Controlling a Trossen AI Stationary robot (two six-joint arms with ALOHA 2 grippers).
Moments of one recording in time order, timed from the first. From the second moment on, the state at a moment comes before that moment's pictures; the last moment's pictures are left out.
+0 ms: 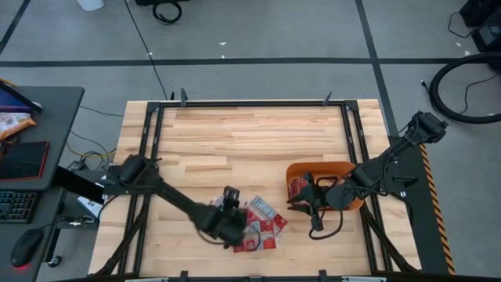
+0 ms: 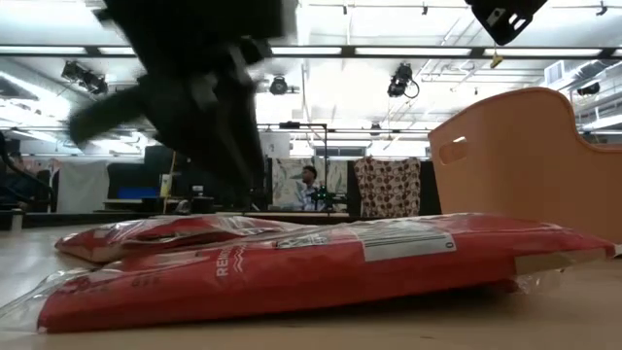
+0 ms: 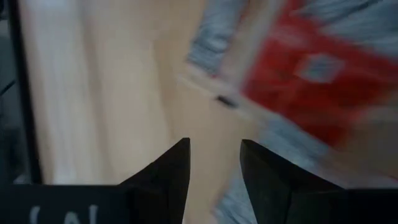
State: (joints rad) left arm -0.55 2.00 1.41 -0.78 -0.67 -0.17; right arm 0.60 1.20 0.79 -0.13 0.42 0.40
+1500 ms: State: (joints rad) left arm -0.83 2.13 1.33 -0.68 -0.80 -0.33; right arm 0.58 1.37 0.79 0.06 0.37 0.29
